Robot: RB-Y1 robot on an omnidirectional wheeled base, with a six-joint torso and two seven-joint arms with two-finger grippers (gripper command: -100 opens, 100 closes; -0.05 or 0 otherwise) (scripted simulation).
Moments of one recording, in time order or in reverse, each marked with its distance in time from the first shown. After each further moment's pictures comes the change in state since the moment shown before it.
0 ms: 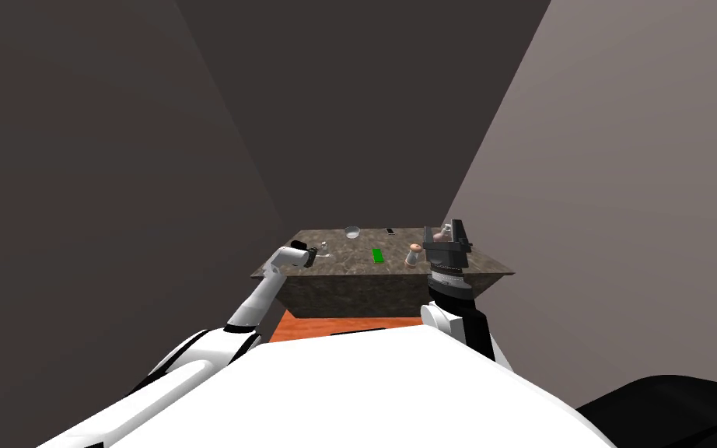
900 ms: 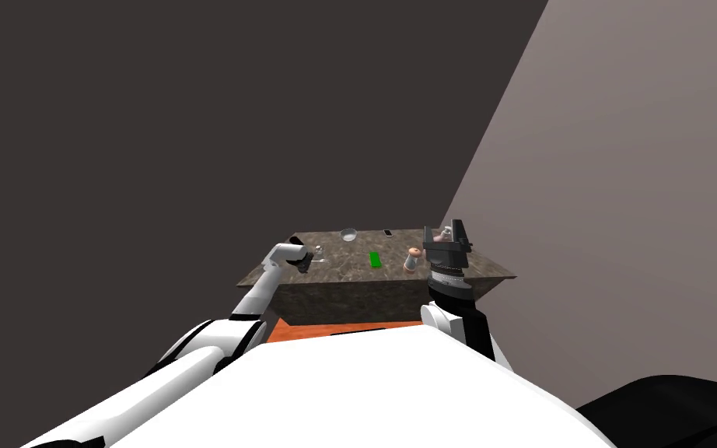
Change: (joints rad) left arm -0.076 -0.010 0.076 0.117 0.031 0.226 -0.001; right arm 0.000 0.000 0.000 0.000 0.000 0.000 0.000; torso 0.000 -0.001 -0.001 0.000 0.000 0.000
